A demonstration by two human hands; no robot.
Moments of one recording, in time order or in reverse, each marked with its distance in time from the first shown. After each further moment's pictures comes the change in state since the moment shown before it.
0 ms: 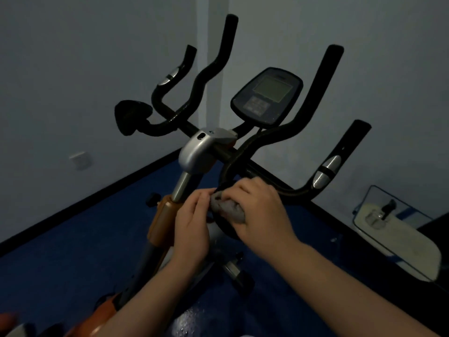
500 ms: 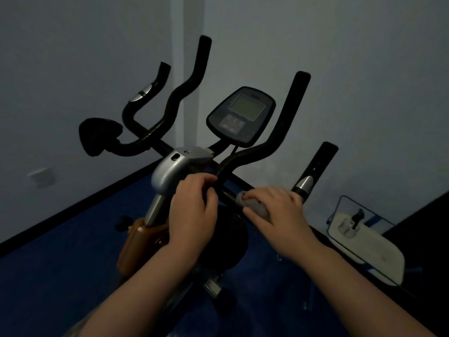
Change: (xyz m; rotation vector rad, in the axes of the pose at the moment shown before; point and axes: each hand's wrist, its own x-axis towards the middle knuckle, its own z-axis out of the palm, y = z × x) left_hand 0.066 -0.004 0.040 0.523 -0.024 0.277; right_hand -0.003 0.078 -0.023 -0.004 -0.005 0.262
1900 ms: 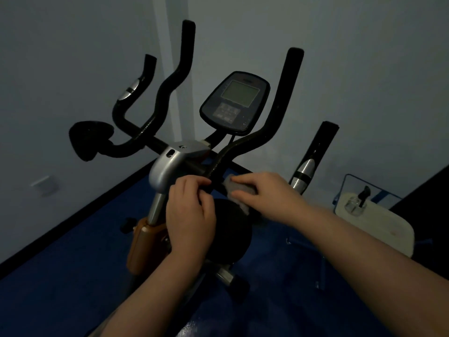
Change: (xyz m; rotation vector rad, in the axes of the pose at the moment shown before) left_hand -0.012 -0.004 0.001 0.129 0.086 0.050; right_hand 0.038 -0.003 0.005 0.163 -0.205 0.099
